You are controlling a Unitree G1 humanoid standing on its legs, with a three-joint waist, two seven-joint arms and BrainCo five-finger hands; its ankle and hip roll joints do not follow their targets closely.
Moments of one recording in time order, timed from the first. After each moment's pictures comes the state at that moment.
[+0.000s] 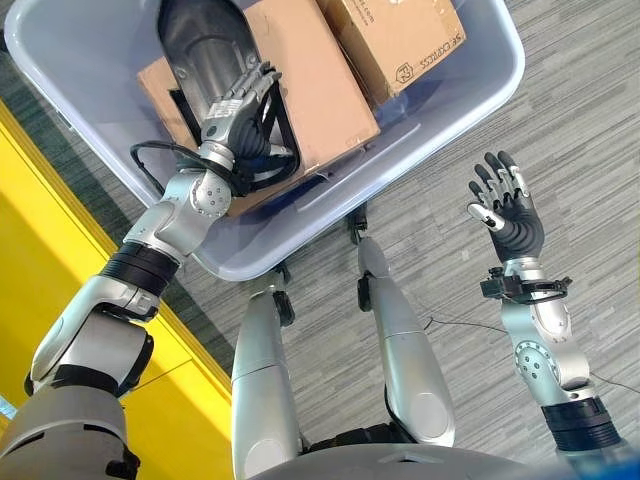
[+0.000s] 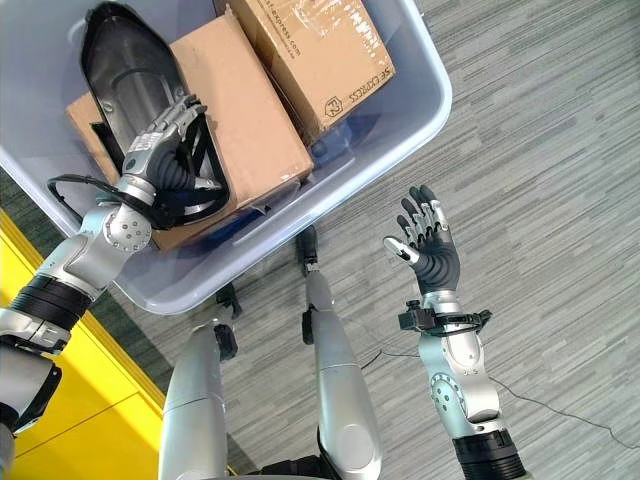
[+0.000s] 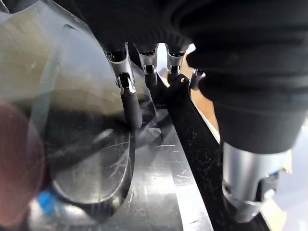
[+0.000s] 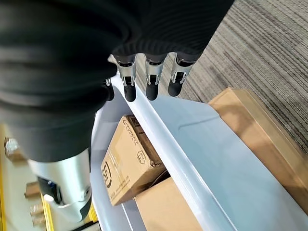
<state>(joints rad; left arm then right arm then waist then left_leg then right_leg) -0.80 0.79 -0.50 0.42 0.33 -0.12 0.26 -0.04 -0.41 0.10 -0.17 0.62 -0.22 -0.07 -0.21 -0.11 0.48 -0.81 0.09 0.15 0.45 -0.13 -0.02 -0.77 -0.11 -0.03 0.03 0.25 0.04</state>
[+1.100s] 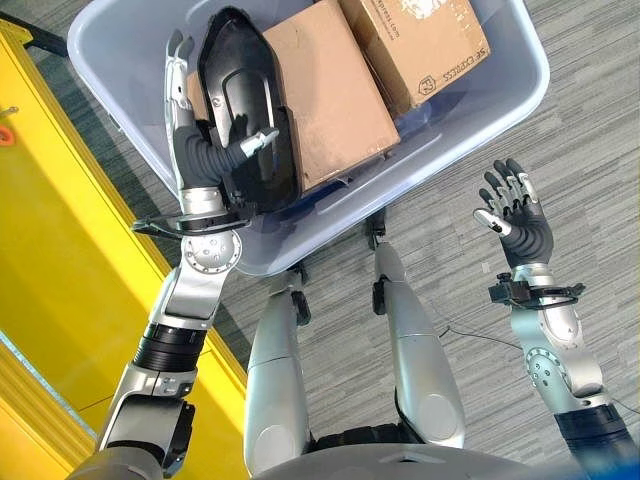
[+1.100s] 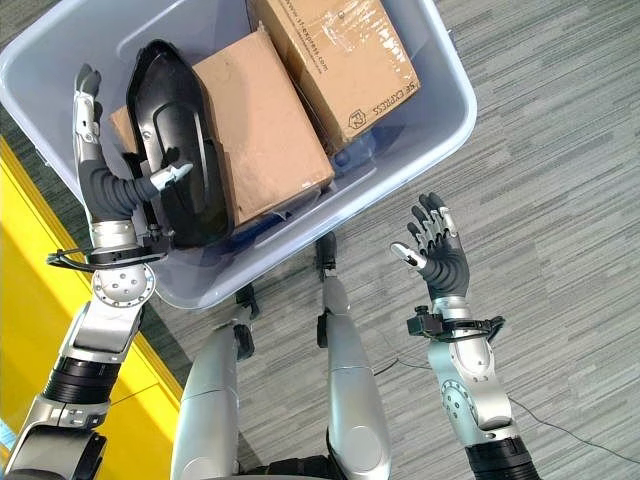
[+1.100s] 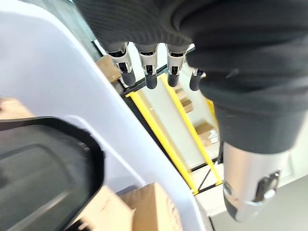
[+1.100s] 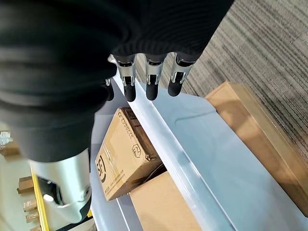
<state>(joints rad) -0.40 0.47 -0.07 -0.09 0.21 -0.20 0.60 0.00 -0.44 0.11 -0.18 0.61 -0.24 -0.13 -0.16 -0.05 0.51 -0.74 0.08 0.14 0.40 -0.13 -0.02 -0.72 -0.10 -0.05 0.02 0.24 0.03</state>
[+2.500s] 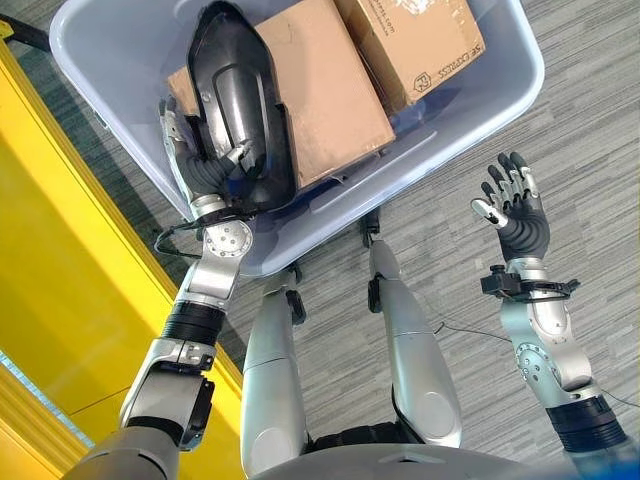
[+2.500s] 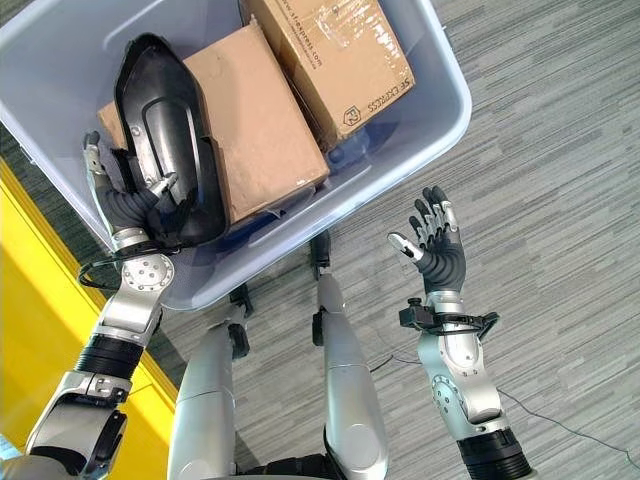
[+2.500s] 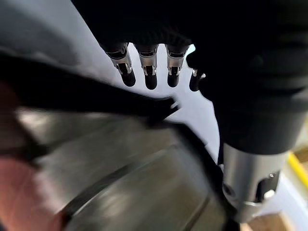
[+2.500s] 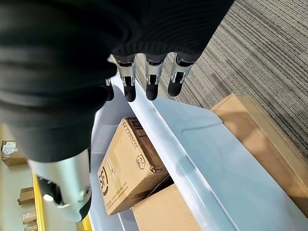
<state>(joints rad) -0.53 0.39 -0.11 0.35 0.04 -0.08 0.76 -0.04 -0.43 0.15 -0.18 0.57 -0.26 -0.25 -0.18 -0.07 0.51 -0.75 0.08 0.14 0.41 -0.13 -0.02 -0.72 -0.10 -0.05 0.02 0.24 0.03</state>
